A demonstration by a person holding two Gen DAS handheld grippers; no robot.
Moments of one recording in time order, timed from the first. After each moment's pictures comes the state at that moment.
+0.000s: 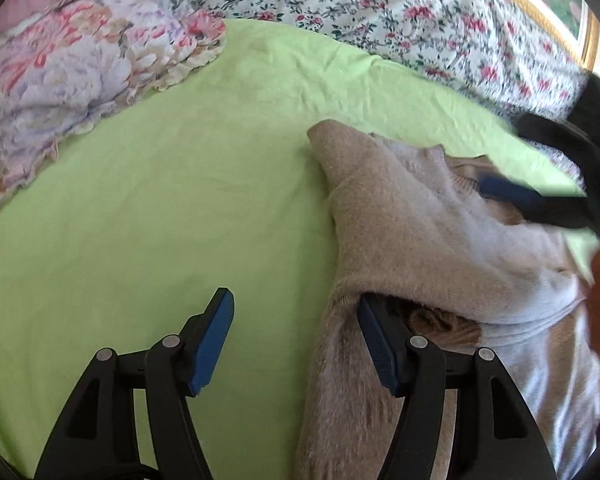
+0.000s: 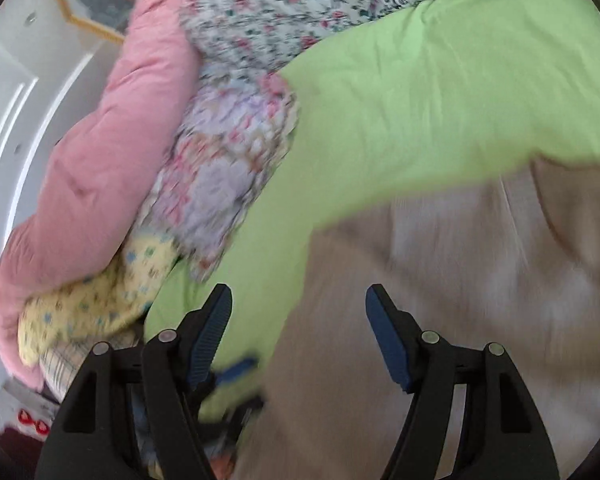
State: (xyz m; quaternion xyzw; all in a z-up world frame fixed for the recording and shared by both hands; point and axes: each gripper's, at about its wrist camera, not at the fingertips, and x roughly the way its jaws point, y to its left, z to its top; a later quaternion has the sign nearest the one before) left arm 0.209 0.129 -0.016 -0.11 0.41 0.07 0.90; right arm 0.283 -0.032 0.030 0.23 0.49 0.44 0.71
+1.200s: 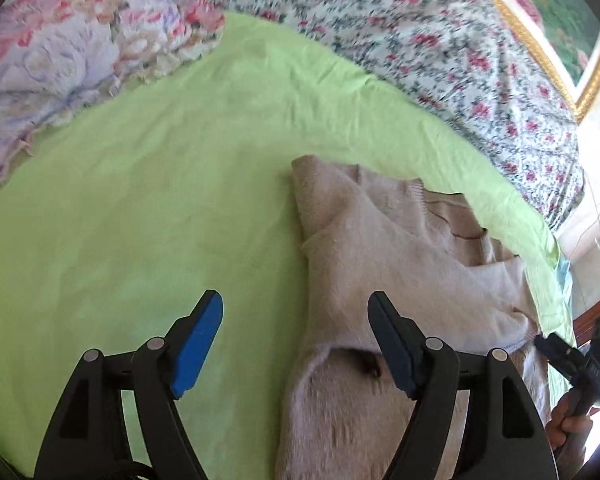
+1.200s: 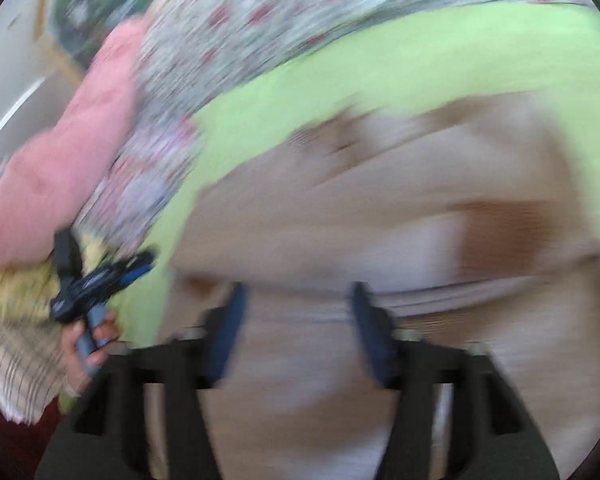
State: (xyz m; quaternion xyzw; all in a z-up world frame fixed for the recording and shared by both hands) left arm 0.229 0.164 0.002 -0.20 0.42 0.01 0.88; right arm 0.163 -0.225 0.025 0.22 0.43 0.17 0.86
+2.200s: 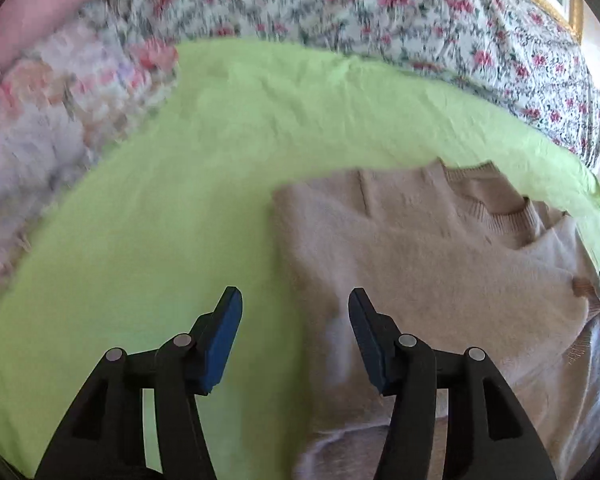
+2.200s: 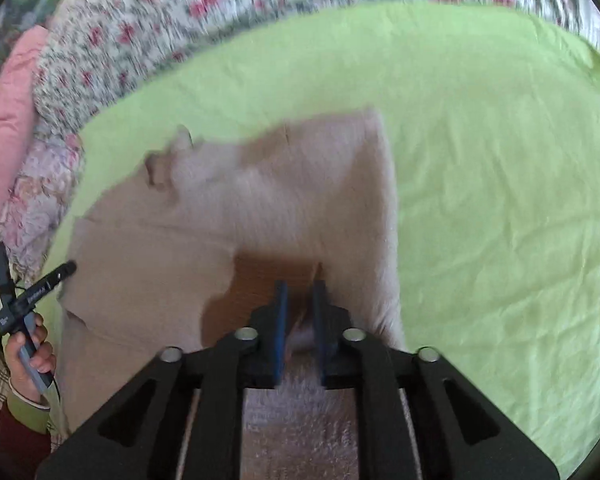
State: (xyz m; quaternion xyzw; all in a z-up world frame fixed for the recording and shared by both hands) left arm 0.280 0.126 0.005 -0.05 0.41 0.04 0.91; right arm 0.212 -0.289 0.044 0.13 0.48 0.08 0.87
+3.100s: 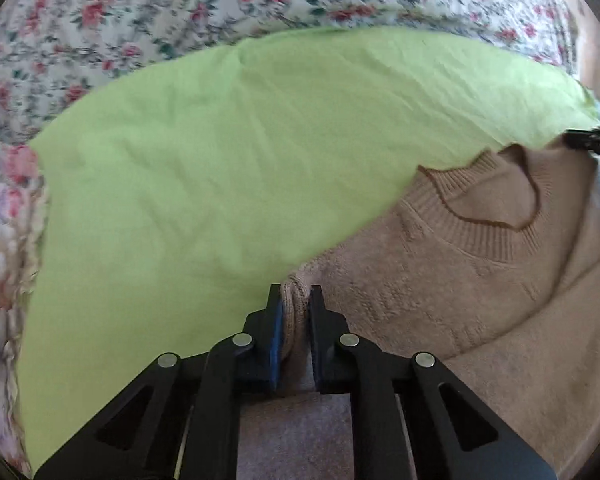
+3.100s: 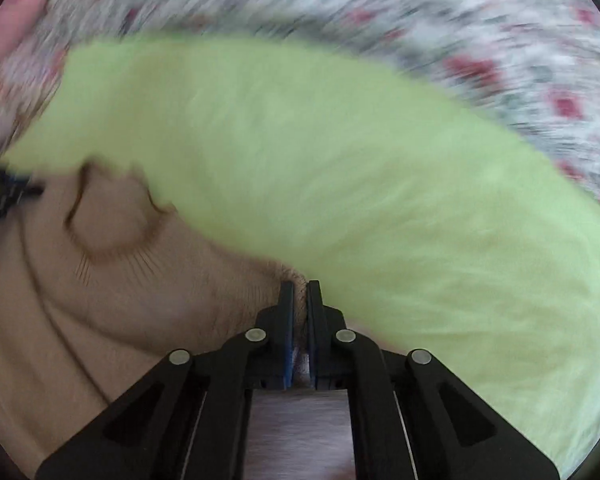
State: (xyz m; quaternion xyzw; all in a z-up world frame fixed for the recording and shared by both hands) left arm 0.424 0.068 -0.027 0.10 0.45 -0.03 0.89; right arm 0.364 -0.254 0.034 -0.06 0.45 0.08 0.89
